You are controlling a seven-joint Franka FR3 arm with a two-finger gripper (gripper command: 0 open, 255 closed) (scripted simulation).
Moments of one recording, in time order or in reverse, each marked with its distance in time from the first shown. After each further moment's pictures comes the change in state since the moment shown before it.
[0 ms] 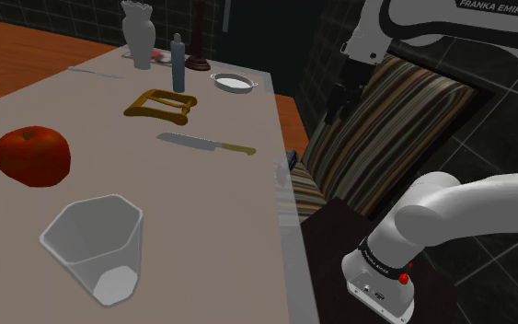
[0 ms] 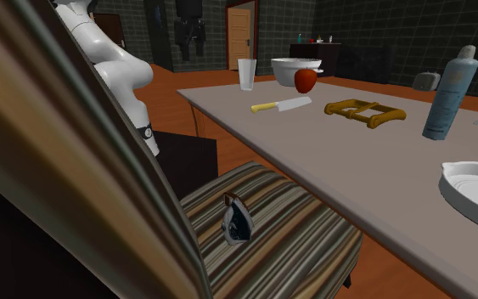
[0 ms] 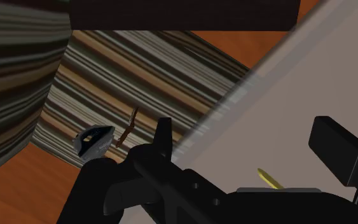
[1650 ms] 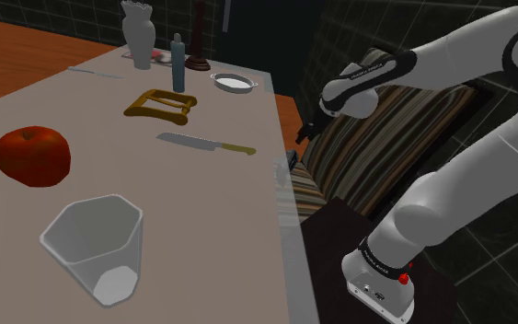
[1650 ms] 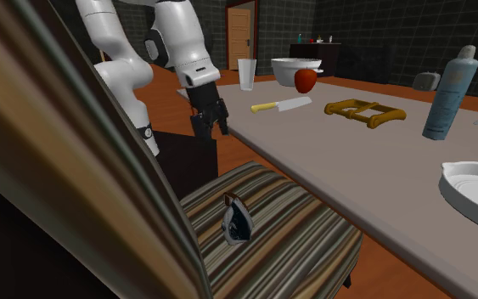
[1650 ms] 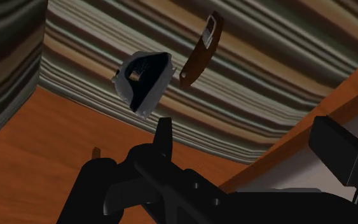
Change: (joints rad) arm -0.002 0.549 -0.355 -0.176 0.091 1.003 -0.418
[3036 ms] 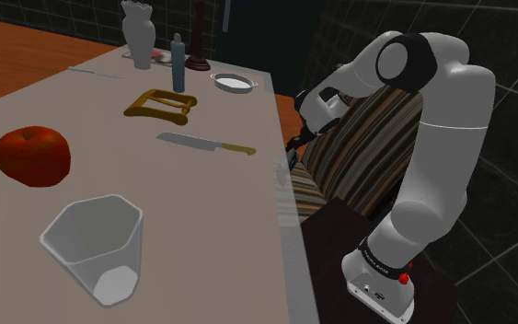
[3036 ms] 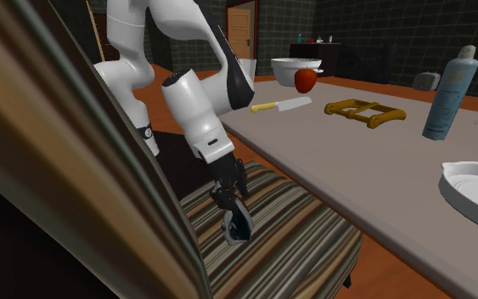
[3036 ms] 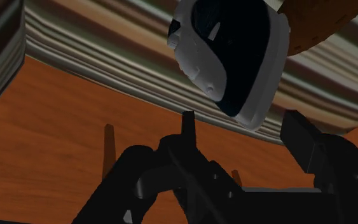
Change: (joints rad) arm -0.083 0.607 0.069 0.356 0.966 0.204 -0.849
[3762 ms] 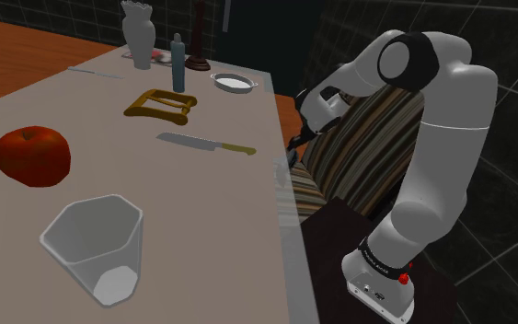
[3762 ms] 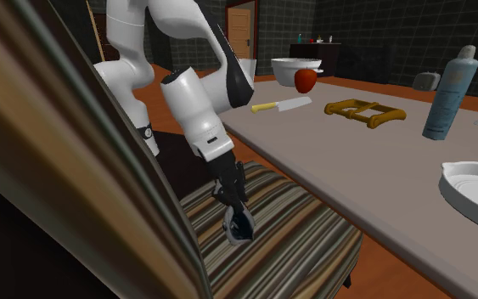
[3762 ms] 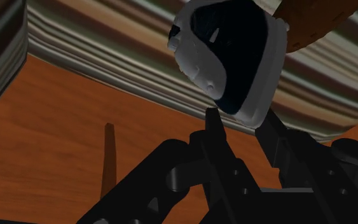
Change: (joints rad) arm 0.005 -0.011 -0.009 -0.004 -0.018 -0.005 0.015
